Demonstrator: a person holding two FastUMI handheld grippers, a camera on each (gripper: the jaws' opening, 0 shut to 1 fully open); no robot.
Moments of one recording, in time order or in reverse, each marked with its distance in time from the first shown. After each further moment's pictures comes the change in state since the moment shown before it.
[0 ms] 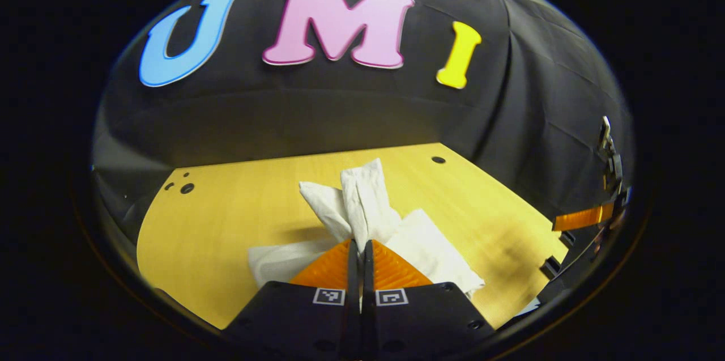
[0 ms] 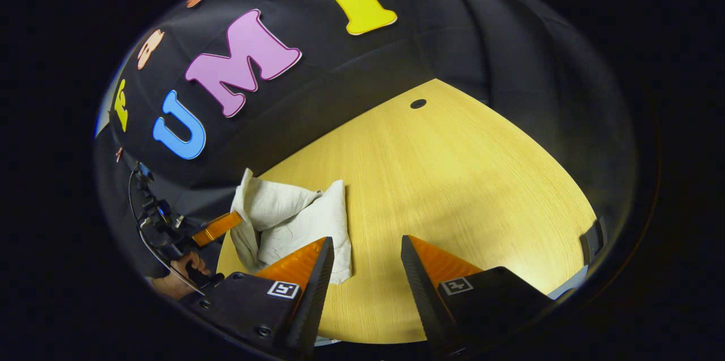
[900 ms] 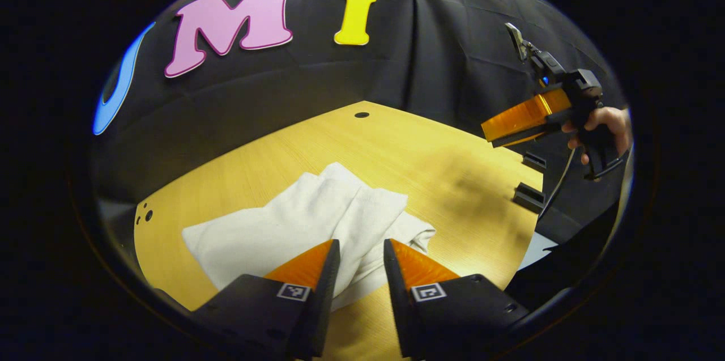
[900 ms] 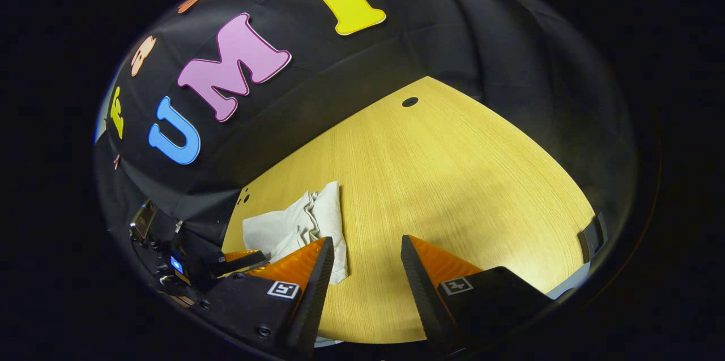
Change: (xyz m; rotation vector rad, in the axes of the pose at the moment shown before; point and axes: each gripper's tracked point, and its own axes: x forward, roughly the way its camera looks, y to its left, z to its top) left arm -0.025 -0.081 -0.064 0.239 0.079 -0.182; right arm 0.004 0.001 0.000 0.011 0.009 -0.002
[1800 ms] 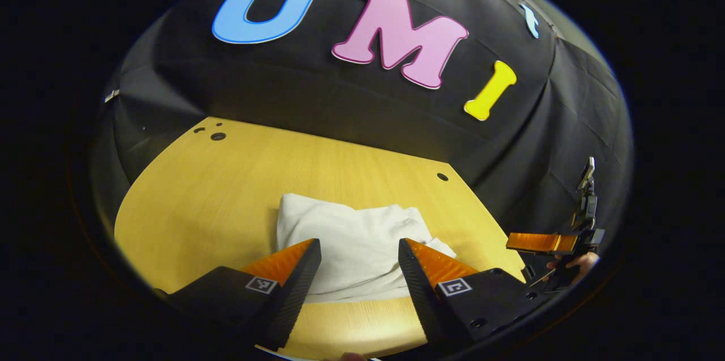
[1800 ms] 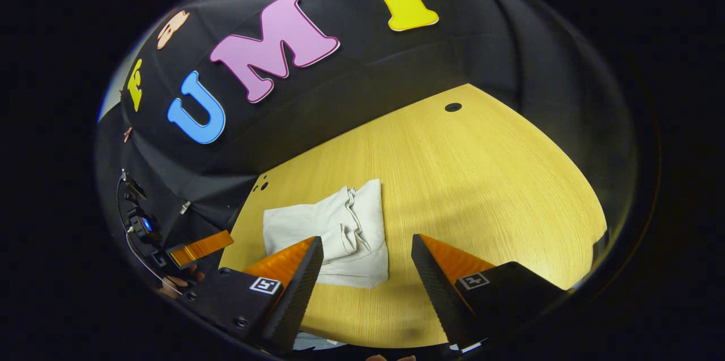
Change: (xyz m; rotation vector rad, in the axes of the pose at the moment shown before) left arm -0.105 0.110 0.013 -0.632 -0.147 0.245; right arm 0.016 0.079 -0.012 -0.125 0.009 0.085
